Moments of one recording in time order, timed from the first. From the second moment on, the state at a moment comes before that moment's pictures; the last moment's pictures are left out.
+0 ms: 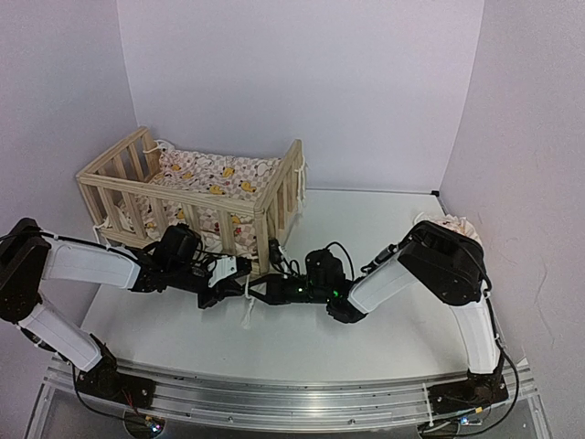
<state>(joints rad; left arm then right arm) -0.68 1.45 0.65 0.07 0.44 0.62 0.97 2.23 1.10 0.96 -0.46 0.83</state>
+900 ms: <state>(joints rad) -0.69 1.45 0.65 0.07 0.39 0.57 1.14 2.11 0.96 0.66 0.04 0.70</state>
